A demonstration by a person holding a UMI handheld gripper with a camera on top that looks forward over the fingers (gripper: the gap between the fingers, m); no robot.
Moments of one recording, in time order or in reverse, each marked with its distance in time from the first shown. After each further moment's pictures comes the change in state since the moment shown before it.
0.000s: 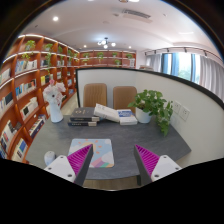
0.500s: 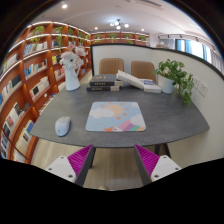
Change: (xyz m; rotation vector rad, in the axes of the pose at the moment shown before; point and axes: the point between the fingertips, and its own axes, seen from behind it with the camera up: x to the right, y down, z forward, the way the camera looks) arm -0.111 0.172 0.027 -0.204 -0.130 -0.030
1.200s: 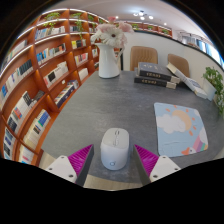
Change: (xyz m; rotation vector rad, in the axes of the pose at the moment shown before) arm -0.236 -0.021 0.154 -0.120 -0.184 -0.090
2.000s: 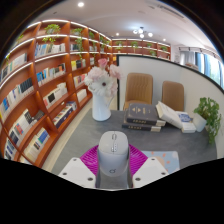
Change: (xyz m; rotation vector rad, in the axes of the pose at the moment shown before) arm 0.051 -0.185 -0.090 0.192 0.019 -0.032
